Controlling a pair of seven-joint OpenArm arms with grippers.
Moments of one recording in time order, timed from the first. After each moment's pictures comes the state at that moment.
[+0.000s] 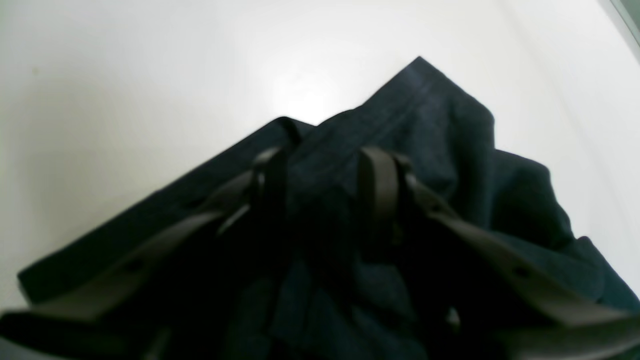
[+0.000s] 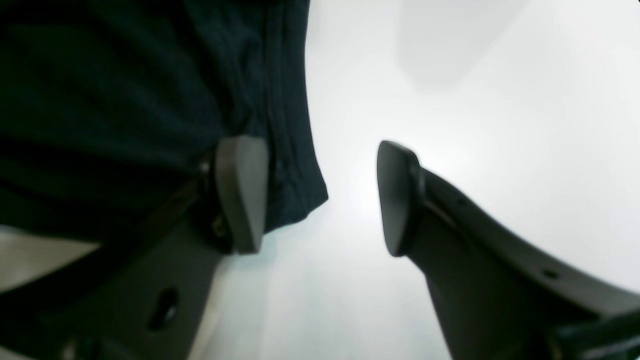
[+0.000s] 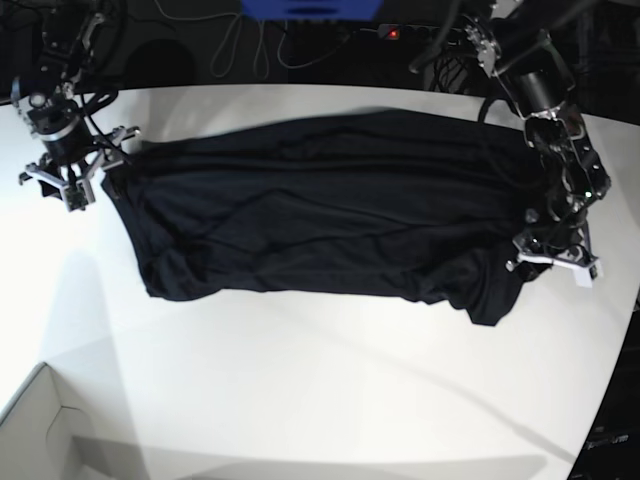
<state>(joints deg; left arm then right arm) -10.7 -7.1 -34.9 66.9 -20.3 -17.1 32.5 -17.7 5.6 33.2 102.6 -11.4 40.1 -22.6</state>
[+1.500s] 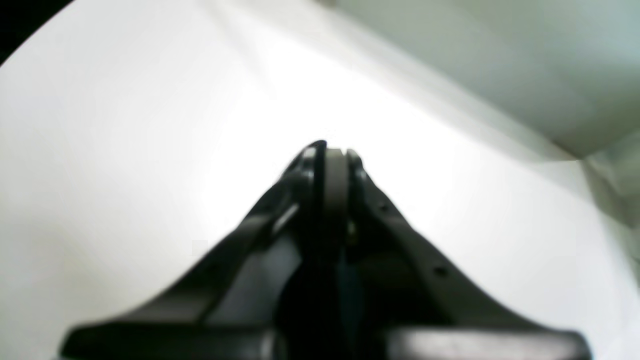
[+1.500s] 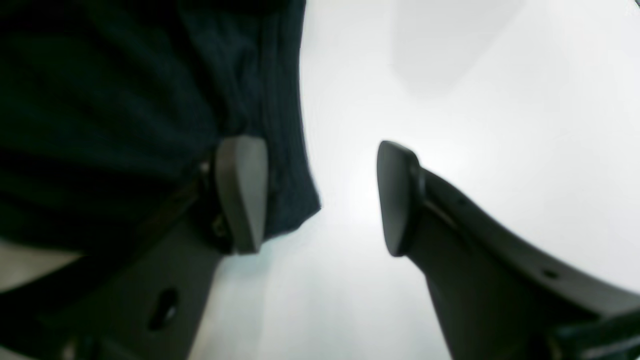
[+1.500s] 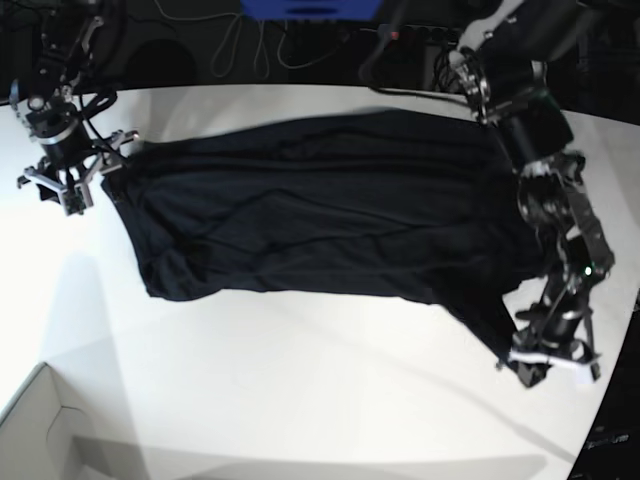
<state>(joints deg) -23.7 -4.7 -25.4 76.2 -20.3 -12.9 33.0 -16.3 5.7 33.5 102.5 -11.5 40.1 -22.7</state>
